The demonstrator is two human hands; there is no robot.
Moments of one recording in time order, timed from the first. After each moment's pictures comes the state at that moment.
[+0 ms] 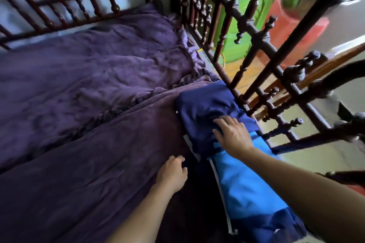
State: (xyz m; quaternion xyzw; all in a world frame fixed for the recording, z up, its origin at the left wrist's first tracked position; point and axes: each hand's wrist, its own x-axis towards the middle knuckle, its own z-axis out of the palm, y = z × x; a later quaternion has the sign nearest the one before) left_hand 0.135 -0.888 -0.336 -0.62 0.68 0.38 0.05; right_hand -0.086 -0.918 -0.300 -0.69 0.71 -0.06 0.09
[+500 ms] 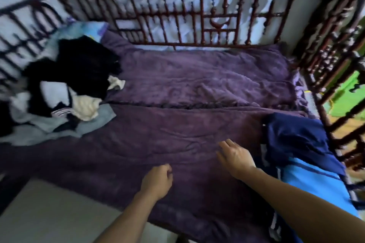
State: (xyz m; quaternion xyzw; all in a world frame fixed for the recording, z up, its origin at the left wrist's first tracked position) left_hand 0.344 -0.631 -0.211 -0.85 0.47 0.24 -0.07; right_hand 0.122 -0.784 -0.212 -0.88 0.44 -0.06 0.14
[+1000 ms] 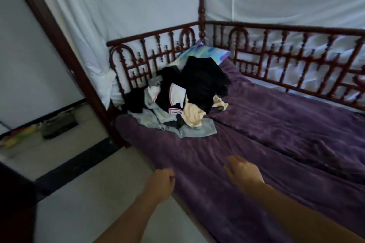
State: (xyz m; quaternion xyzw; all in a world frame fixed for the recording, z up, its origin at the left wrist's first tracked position) left_hand 0.620 -0.388 -0.127 -0.93 0.30 0.15 -0.14; right_hand 0.481 -0.635 -0.158 -0.97 0.22 -0.07 0.12
